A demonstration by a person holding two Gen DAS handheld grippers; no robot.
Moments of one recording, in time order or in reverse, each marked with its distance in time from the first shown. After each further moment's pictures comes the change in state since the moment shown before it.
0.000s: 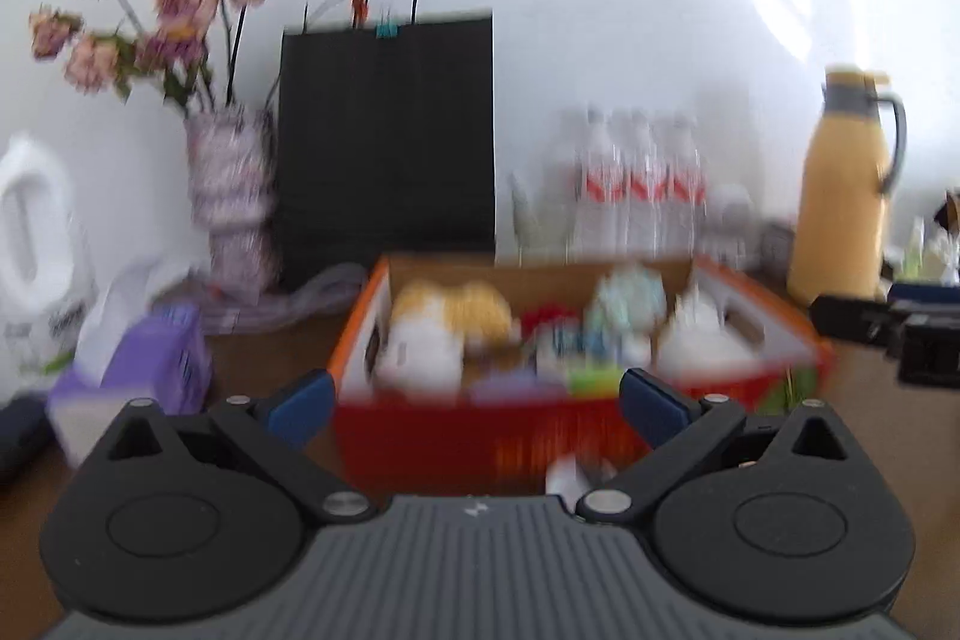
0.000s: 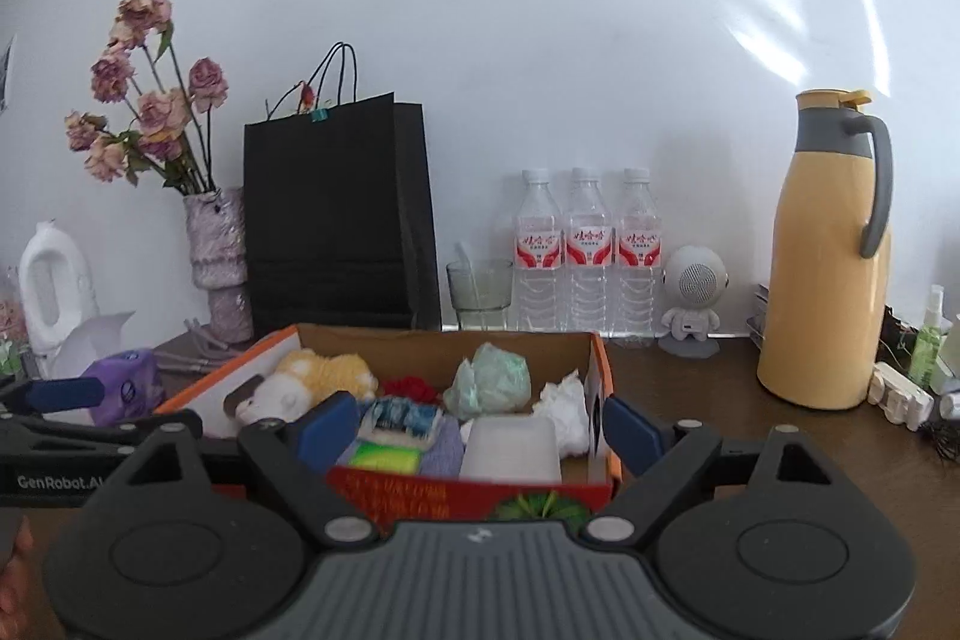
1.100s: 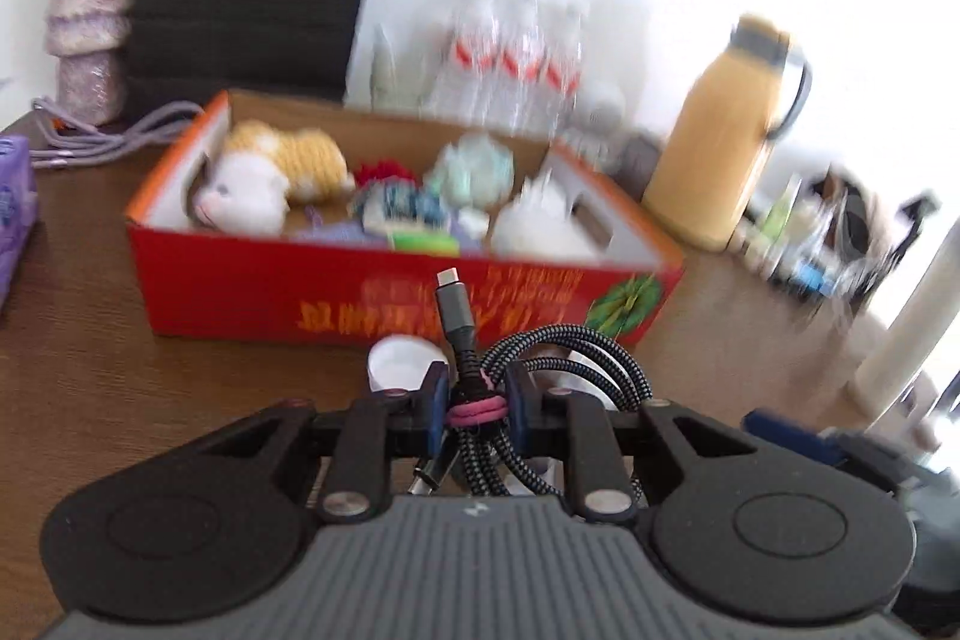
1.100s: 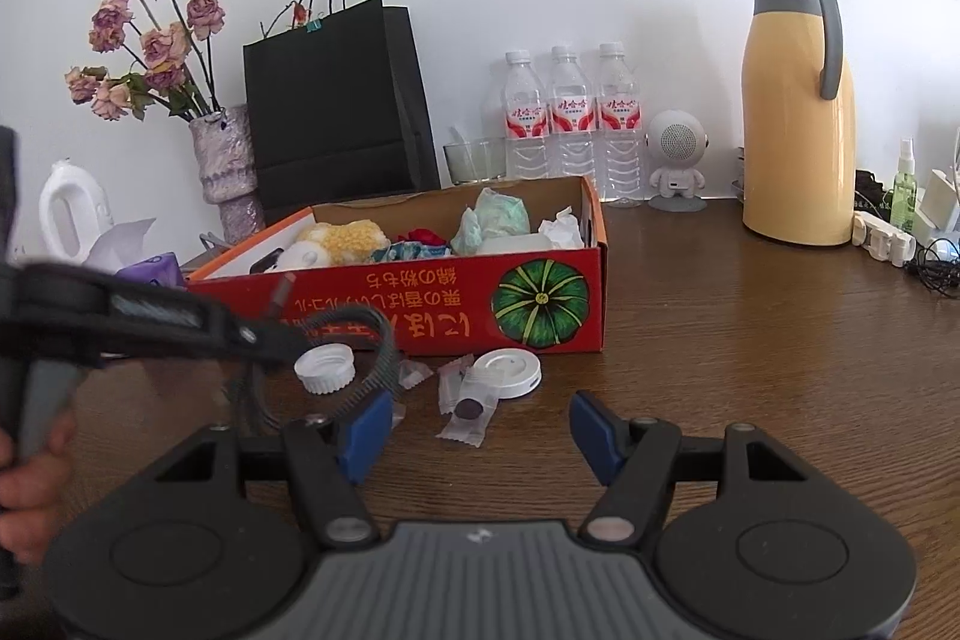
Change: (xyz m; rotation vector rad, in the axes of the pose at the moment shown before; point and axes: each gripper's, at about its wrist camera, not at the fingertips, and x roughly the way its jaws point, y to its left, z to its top) left arm 0.024 -0.002 0.003 -0.162 0.212 -0.350; right arm -0.028 -0.002 -0.061 0.084 0.142 0.011
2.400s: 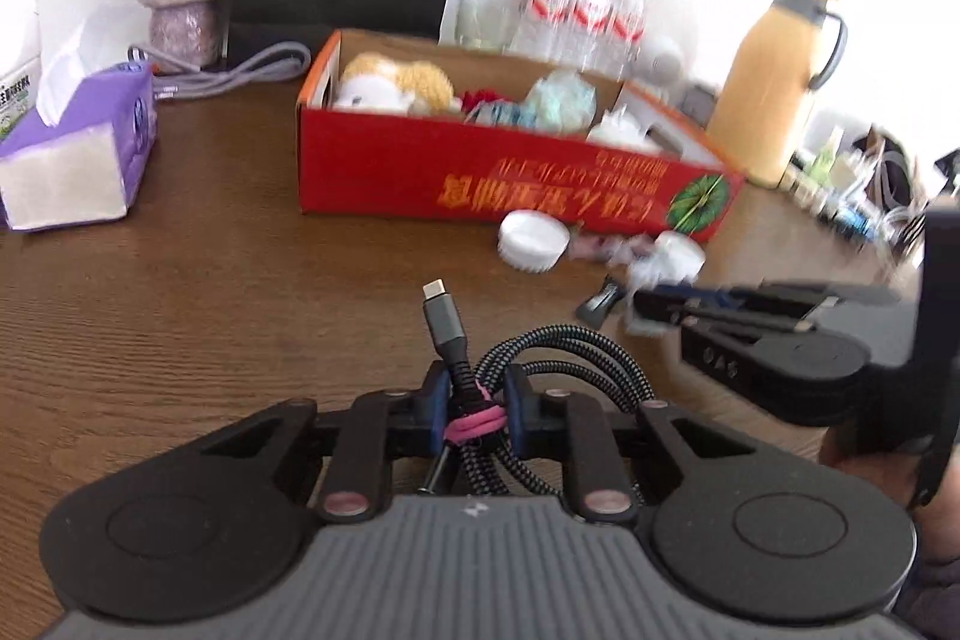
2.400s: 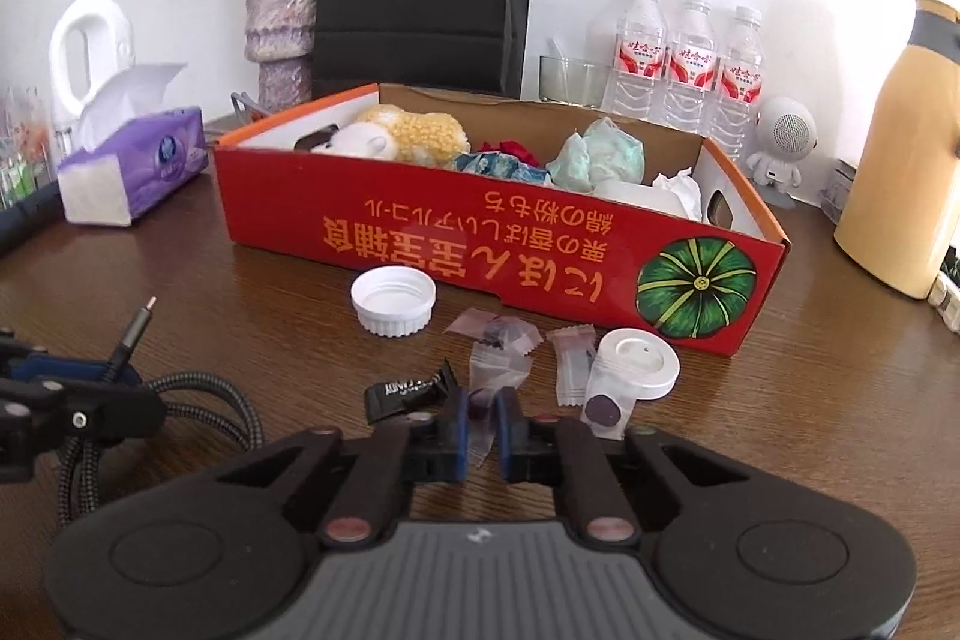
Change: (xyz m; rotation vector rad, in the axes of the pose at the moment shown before) left arm -0.045 0.036 -0.048 0.004 0.077 0.115; right arm 0.068 0.070 0.003 -0.213 0.186 -0.016
